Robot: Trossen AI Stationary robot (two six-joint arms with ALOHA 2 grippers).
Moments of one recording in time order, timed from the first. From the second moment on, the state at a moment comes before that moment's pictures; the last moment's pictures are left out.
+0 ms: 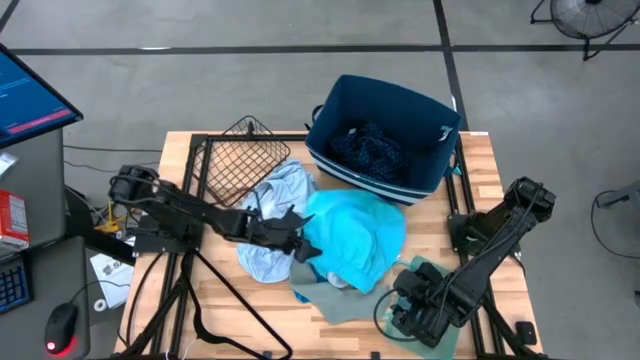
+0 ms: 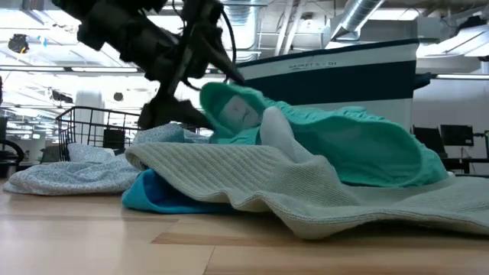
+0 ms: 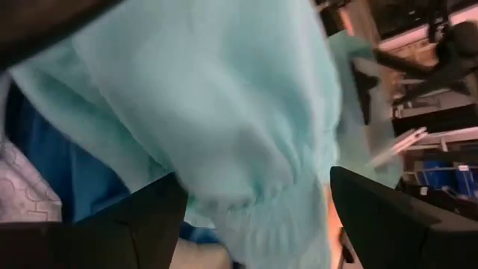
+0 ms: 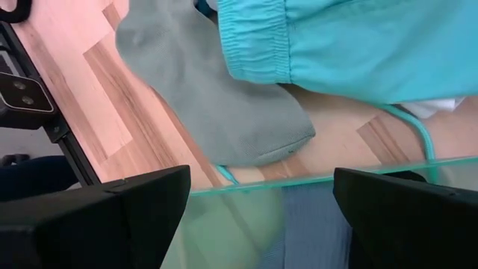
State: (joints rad) left arm -0.22 1.57 0.74 0.26 -0.15 -1.15; right arm 0.88 1.62 1.22 -0.95 0.40 1.47
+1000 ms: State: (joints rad) left arm -0.20 1.44 0.74 0.56 -0.07 -1.09; right arm 0.79 1.62 1.23 -0.83 0.45 1.30
